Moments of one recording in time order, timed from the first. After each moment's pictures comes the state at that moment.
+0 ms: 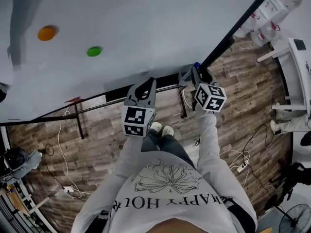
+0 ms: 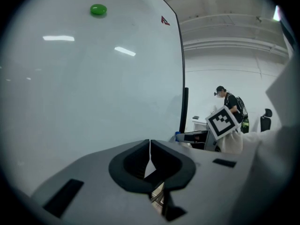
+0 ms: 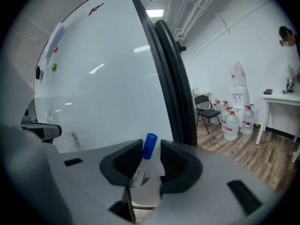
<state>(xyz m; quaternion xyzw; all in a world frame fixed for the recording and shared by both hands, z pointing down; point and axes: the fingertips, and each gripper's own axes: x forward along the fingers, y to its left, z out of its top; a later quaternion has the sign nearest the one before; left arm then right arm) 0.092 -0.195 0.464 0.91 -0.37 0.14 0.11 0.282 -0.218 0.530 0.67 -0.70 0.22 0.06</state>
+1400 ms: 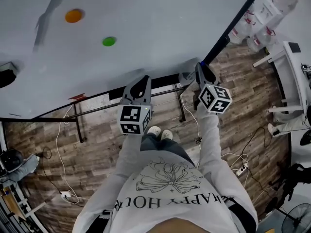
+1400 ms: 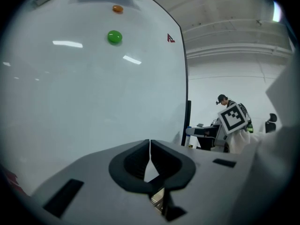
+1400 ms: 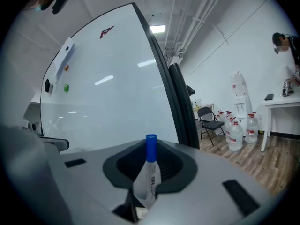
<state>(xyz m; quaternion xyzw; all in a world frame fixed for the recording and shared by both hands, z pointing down) 0.052 -0.186 0.431 0.90 -0.40 0.10 0.10 0.266 -0.198 0.458 0.68 -0.71 0.17 0.00</state>
